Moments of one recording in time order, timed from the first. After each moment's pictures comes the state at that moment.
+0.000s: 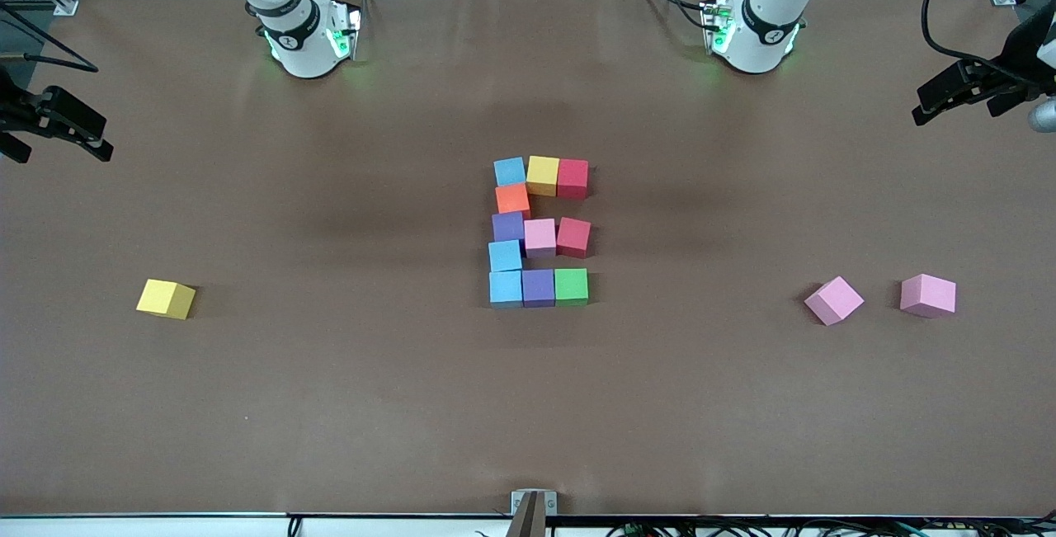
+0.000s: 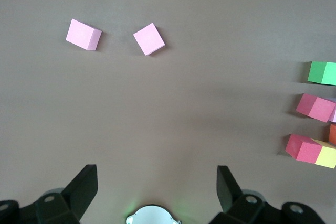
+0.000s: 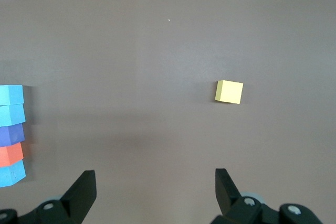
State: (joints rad) left arm 0.02 -0.10 -0.05 -1.60 -0.01 1.45 -0.14; right arm 0.02 0.00 -0.01 -1.45 -0.02 1.51 -0.01
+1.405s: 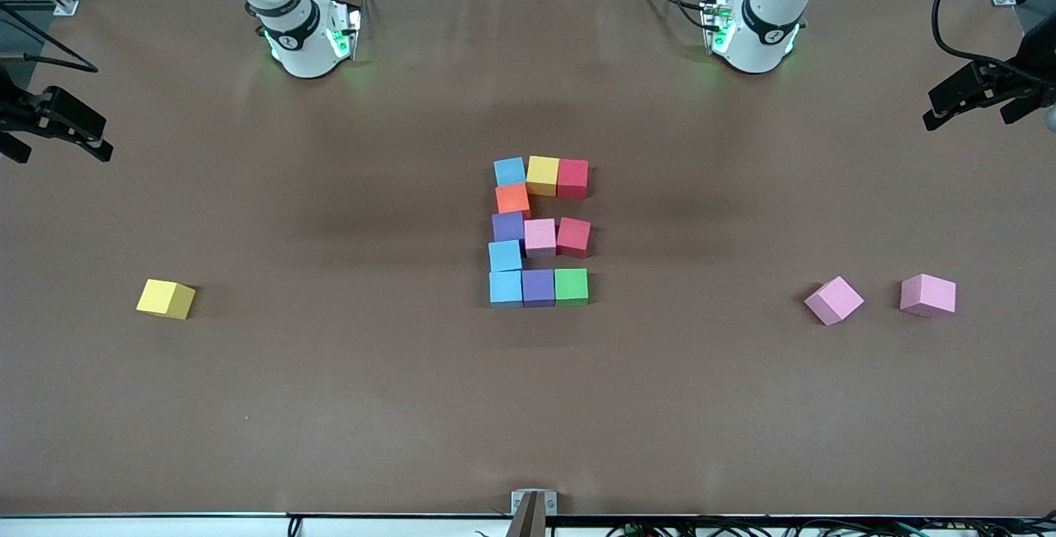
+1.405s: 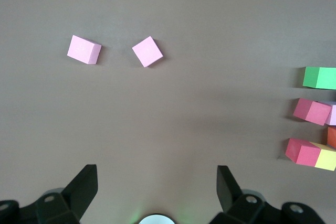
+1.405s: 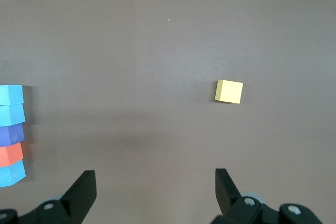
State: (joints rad) left arm 0.02 -0.07 -0.04 -1.55 -0.01 1.46 -0.09; right arm 0.02 0.00 -0.01 -1.45 -0.02 1.51 -0.01
